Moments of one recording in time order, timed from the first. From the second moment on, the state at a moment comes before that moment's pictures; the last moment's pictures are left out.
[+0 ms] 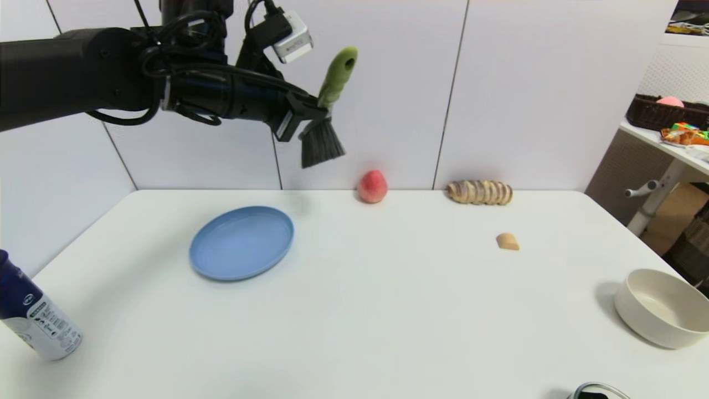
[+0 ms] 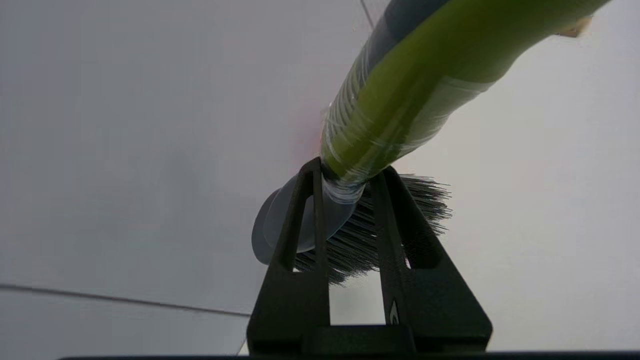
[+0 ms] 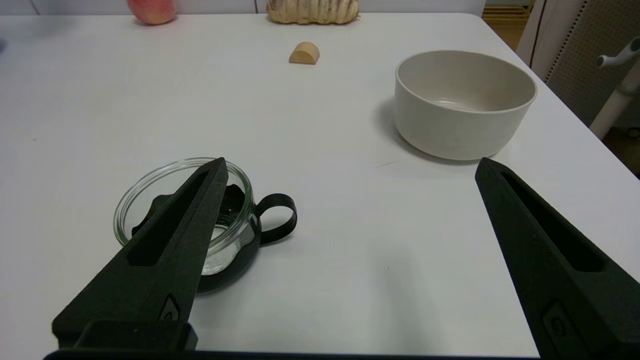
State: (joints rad) left arm -0.40 1.97 -1.98 0.30 -0.40 0.69; right arm 0.00 0.00 0.00 0.01 0.00 0.00
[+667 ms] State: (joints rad) left arm -0.17 2.12 -1.98 0.15 -0.41 0.77; right arm 0.00 0.00 0.00 0.01 0.00 0.00
